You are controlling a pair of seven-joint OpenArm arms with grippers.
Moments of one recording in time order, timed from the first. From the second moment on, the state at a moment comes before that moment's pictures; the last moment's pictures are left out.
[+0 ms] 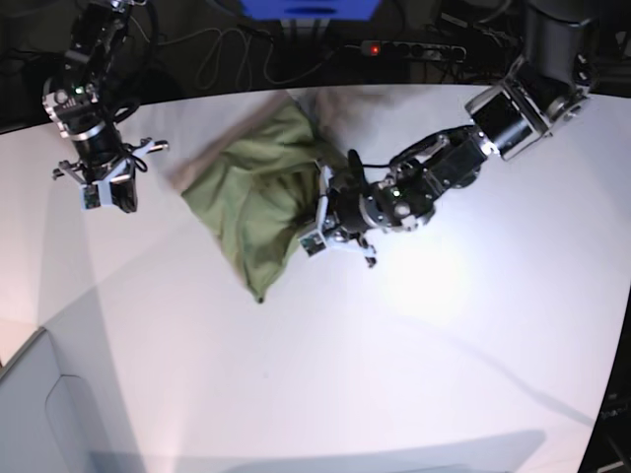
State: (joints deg) left arm -24.3 -24.5 60.0 79.4 -26.9 -16.7 32.2; right arm -20.5 2.1 29.0 104.6 6.7 36.0 -27.5
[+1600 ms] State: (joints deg) left arm -8.7 -20.6 9.8 106.6 3.4 -36.6 45.4; right arm -21.1 -4.9 19.8 101.7 6.6 36.0 -26.7
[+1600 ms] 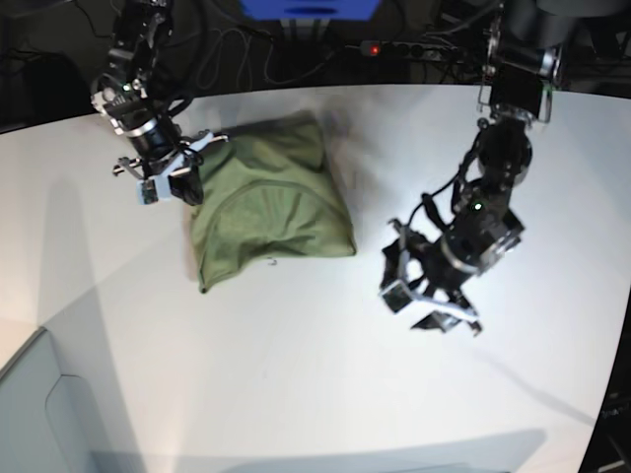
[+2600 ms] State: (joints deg) left arm 21.7 -15.3 -28.9 107.6 2.8 -36.8 45.2; right arm -31.4 -3.7 17.0 99.6 6.5 35.9 -13.4
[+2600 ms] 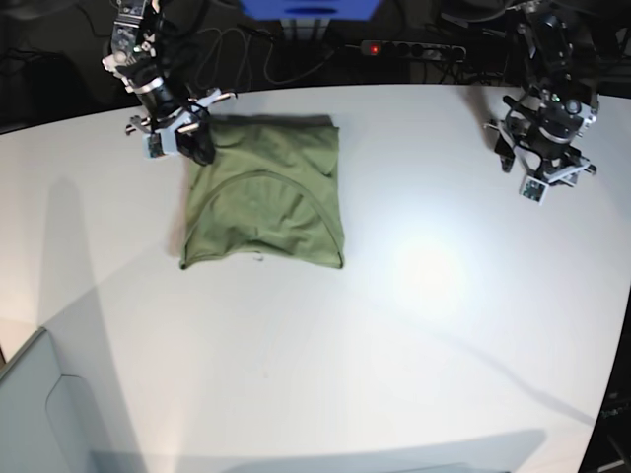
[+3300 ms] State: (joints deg) left arm 50.7 -7.4 -39.0 119.4 -12.7 -36.0 44.5; right arm -55.4 -3.7 26.4 111.5 7.0 35.6 -9.2
